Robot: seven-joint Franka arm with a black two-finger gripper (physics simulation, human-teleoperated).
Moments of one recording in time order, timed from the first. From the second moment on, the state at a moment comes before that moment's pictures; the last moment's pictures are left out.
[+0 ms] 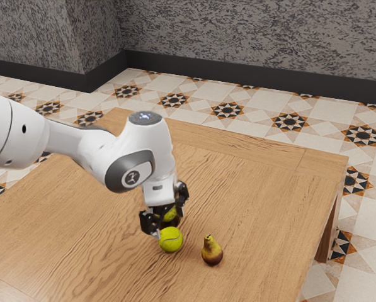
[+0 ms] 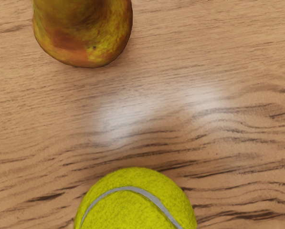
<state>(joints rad) -0.14 0.12 -0.18 -2.23 0.03 2.38 1.42</state>
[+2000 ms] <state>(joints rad) -0.13 -0.10 -0.13 -1.98 -0.04 2.12 1.52</state>
